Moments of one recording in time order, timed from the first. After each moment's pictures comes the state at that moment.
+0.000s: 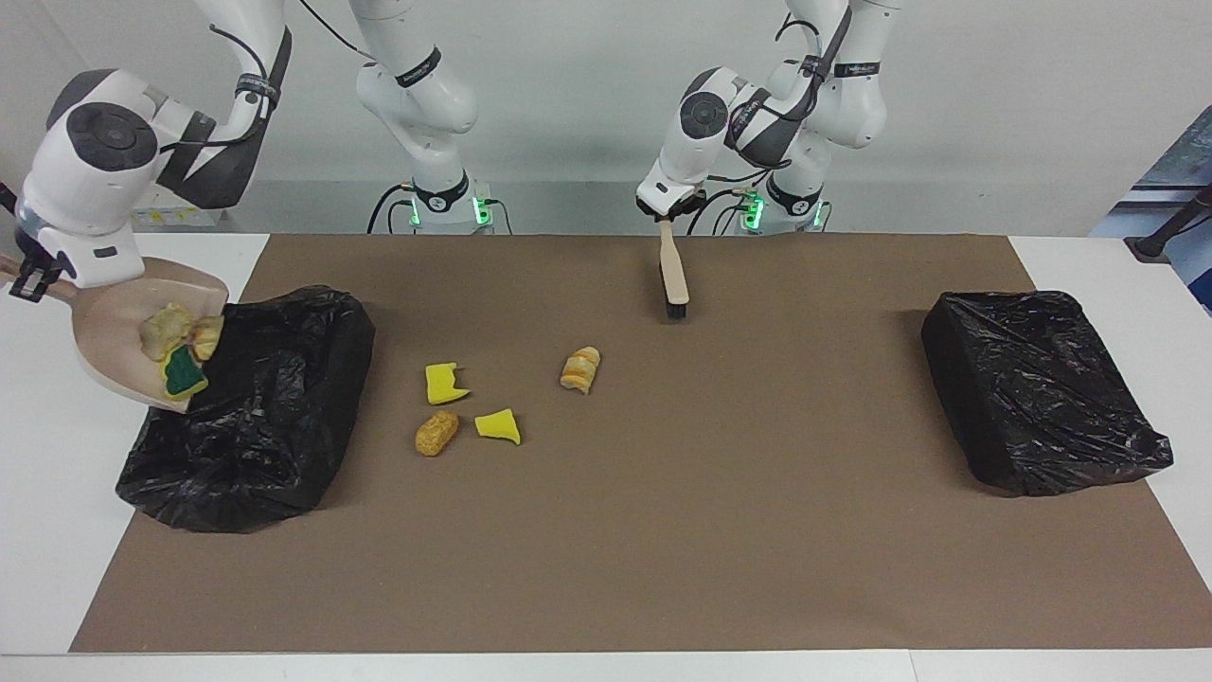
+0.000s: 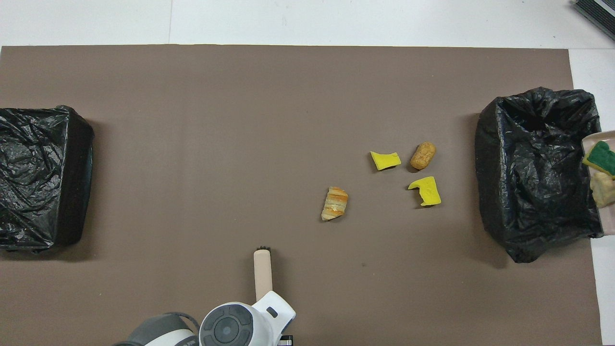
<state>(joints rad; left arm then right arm) -0.88 -0.28 -0.05 -2.57 -0.42 2.04 -0.70 -0.38 0.07 0.03 -1.81 -0.96 2.00 -1.60</state>
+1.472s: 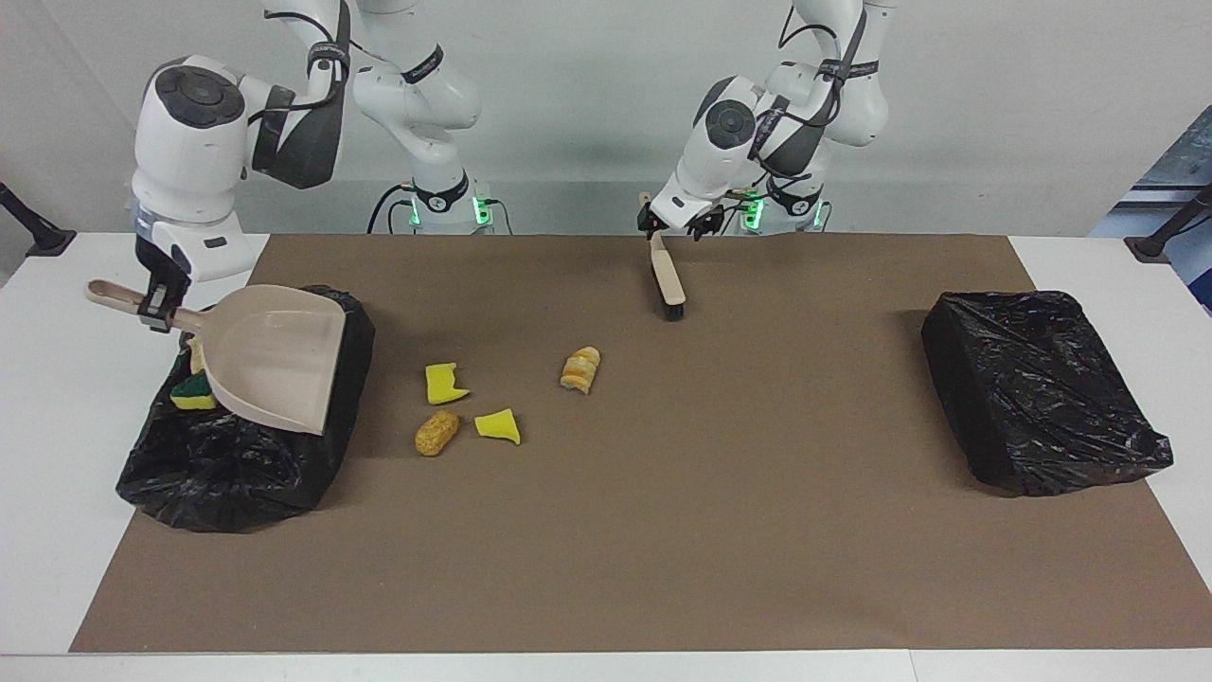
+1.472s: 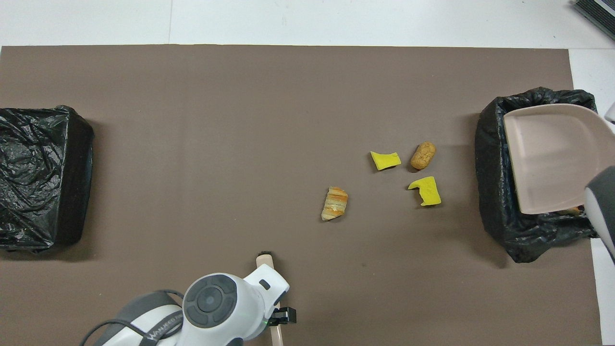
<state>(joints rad) -0.59 -0.25 -0.01 -2.32 -0.21 1.93 -0.42 -0.07 0.06 0.06 -1.82 -0.46 1.88 -1.27</state>
